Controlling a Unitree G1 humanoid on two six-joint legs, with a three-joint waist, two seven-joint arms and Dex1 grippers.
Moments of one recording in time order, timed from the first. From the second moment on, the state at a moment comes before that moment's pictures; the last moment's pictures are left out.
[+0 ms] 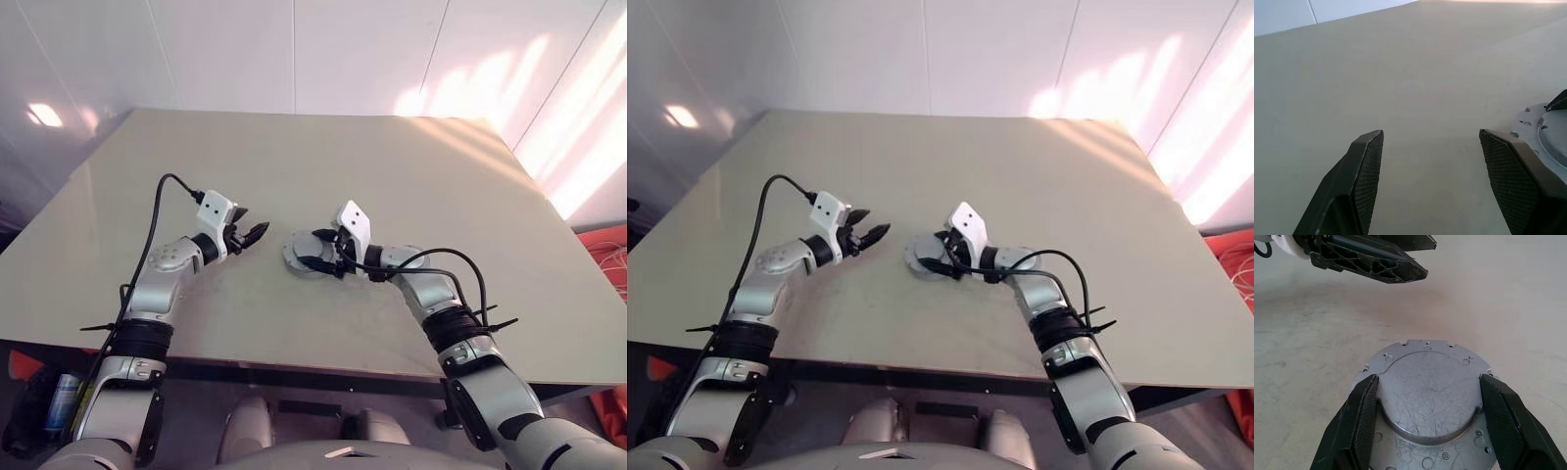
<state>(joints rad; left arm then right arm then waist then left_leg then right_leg) -0.44 0.37 0.01 0.27 -0.20 0.25 -0.64 -0.56 -0.23 0.23 0.51 0.11 0.06 0.89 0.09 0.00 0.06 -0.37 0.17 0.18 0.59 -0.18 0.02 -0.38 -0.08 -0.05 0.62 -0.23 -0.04</state>
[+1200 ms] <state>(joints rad) -0.42 0.36 0.01 0.19 -0.21 0.30 -0.62 -0.60 -0.31 0.30 0.51 0.08 0.07 0.96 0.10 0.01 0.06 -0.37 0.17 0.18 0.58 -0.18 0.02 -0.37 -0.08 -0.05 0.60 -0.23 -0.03</state>
